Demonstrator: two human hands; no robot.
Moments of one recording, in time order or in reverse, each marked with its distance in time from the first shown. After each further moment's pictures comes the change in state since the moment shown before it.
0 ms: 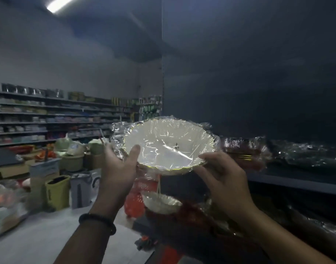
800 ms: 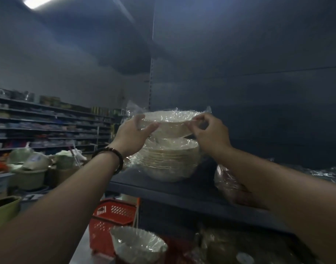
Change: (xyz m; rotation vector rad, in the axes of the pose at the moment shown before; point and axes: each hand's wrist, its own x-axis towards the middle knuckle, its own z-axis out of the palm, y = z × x) left_hand 0.250 -0.022 0.126 0.442 -0.298 0.374; right_hand 0.237 0.105 0.051 -0.300 0.060 0.167
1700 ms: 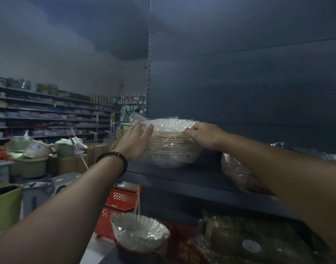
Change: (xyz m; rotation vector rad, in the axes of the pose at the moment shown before) left_hand 0.001 -0.066 0.069 0.138 -0.136 -0.067; right_hand 0.018 0.057 0.032 -0.585 -0.486 0.152
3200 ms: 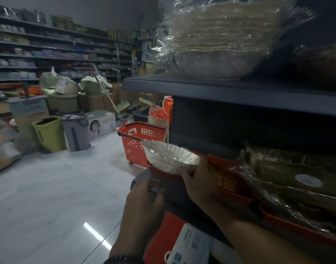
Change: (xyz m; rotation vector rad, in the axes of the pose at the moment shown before) left_hand -0.267 -0.165 0.146 -0.061 -0.004 -0.462; right_hand -0.145 0.029 0.381 0.460 -0.008 0.279
